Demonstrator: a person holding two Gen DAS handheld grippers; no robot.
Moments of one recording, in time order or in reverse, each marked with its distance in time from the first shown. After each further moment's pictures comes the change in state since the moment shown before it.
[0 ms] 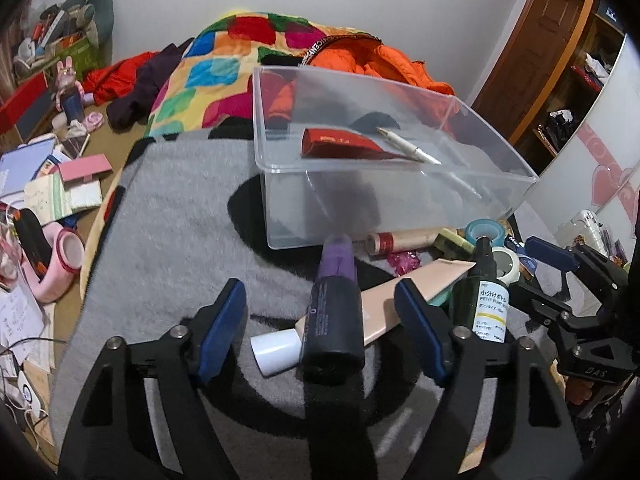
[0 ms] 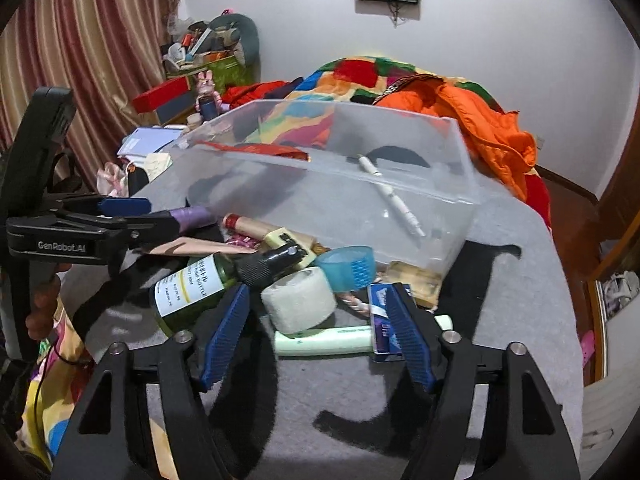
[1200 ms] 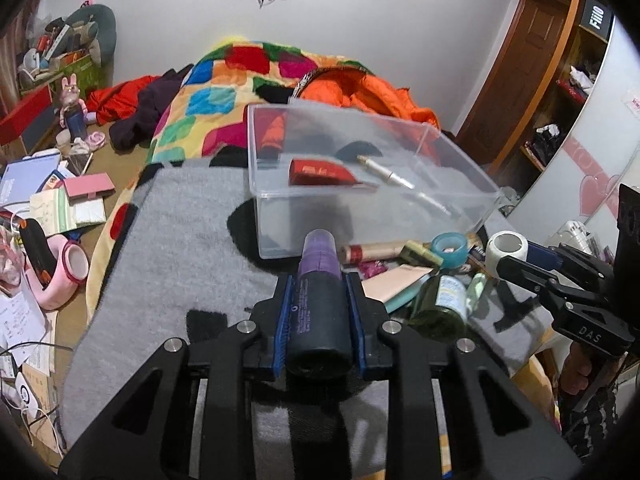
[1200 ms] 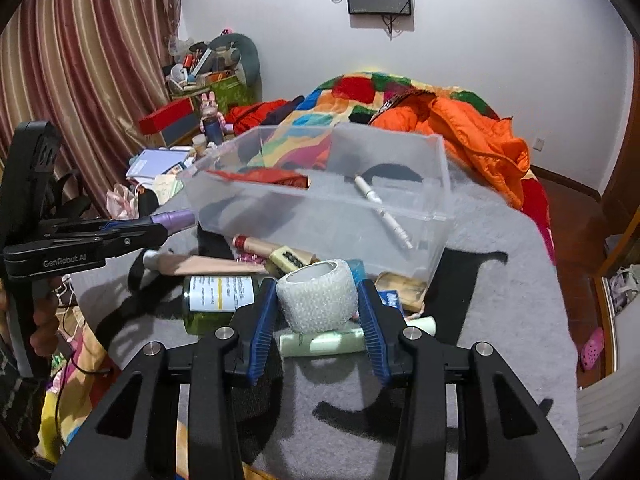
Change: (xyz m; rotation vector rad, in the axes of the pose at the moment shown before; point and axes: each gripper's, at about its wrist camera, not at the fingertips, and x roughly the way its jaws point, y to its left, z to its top) left arm -0.045 -0.014 -0.006 0.013 -0.113 -0.015; right arm -0.029 -0.009 0.007 0.049 -0.073 0.026
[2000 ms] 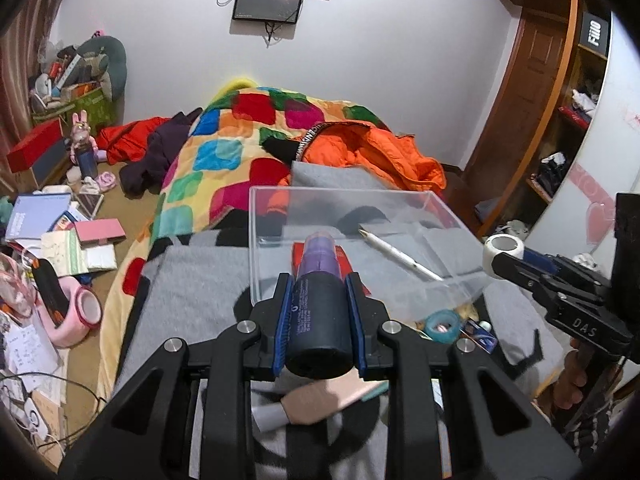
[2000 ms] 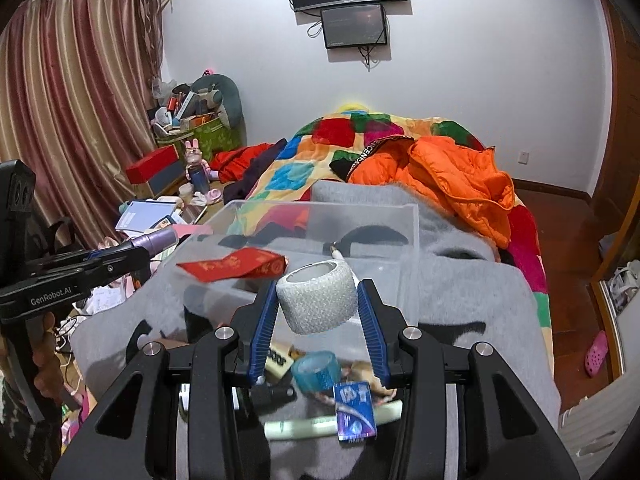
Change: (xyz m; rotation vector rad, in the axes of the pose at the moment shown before) left arm -0.011 -0.011 0.055 0.006 -0.133 0.055; right arm -0.004 -0.022 0.056 0.075 -0.121 -0.026
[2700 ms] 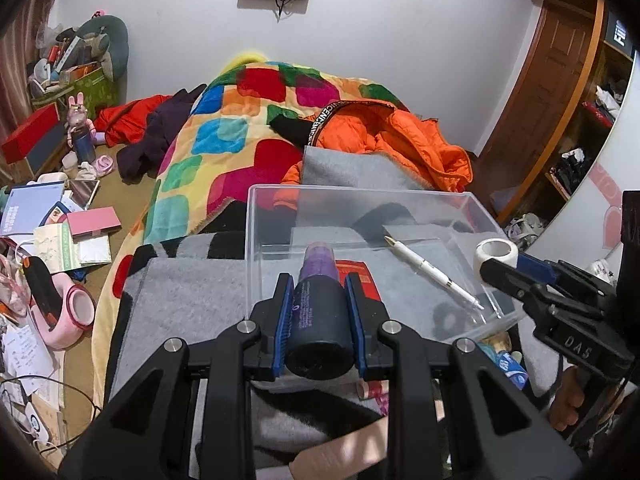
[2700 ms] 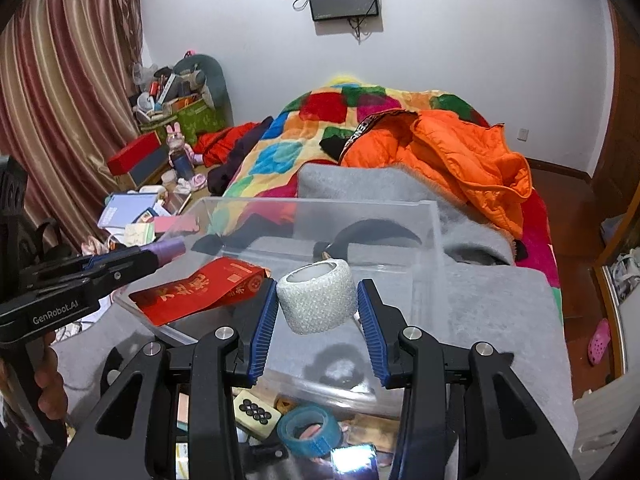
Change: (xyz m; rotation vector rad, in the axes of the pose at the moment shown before) left arm 0.069 0.011 0.026 -0.026 0.098 0.026; right arm 0.072 -0.006 0.024 0.030 0.107 -0.023
